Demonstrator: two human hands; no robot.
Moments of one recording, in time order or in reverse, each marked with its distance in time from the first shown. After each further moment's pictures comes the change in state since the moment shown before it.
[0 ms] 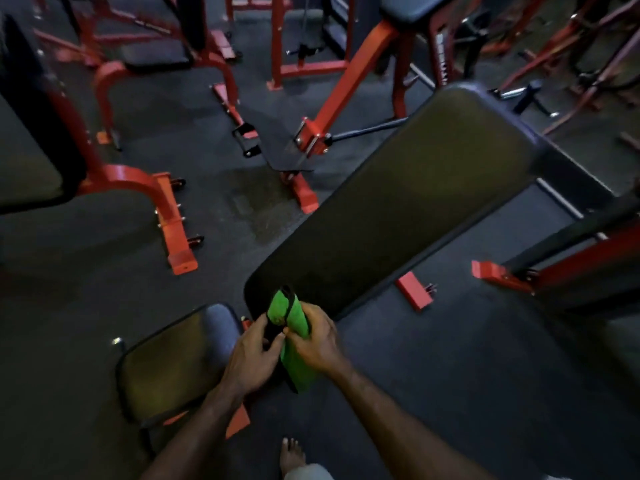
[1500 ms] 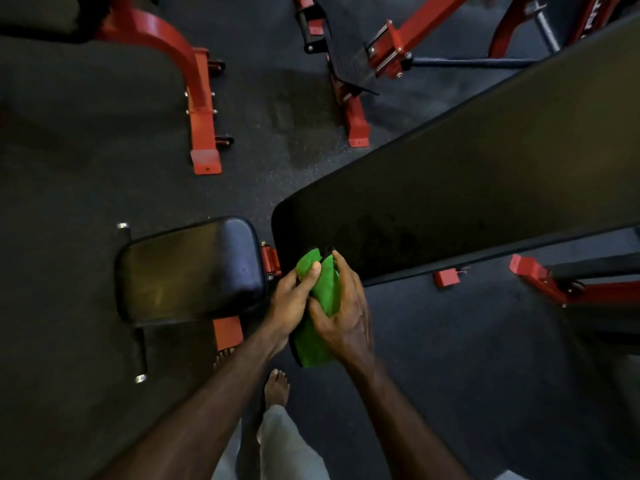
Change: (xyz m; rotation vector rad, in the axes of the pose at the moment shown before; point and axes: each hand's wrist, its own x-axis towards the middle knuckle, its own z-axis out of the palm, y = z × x) left_hand 0.039 -0.054 0.071 -1.020 0.028 -0.356; right_hand 0.010 0.053 0.065 -0.103 0.022 -0.119
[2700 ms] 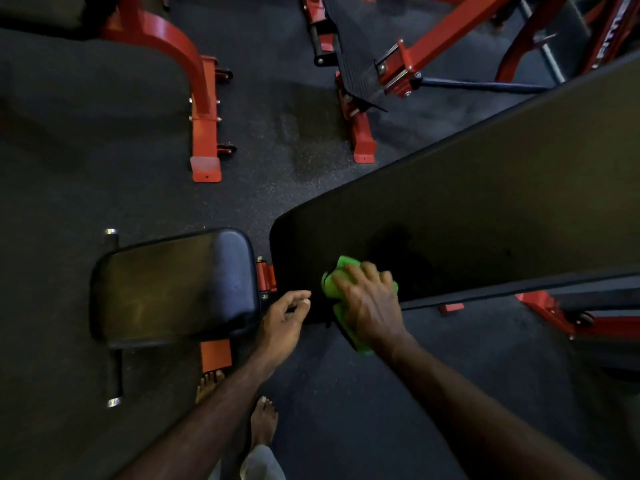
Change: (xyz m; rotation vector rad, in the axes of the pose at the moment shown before) left_hand 0.054 -0.058 -0.026 0.282 0.120 0.072; right_hand 0.092 0.057 -0.017 -0.954 -0.226 -0.448
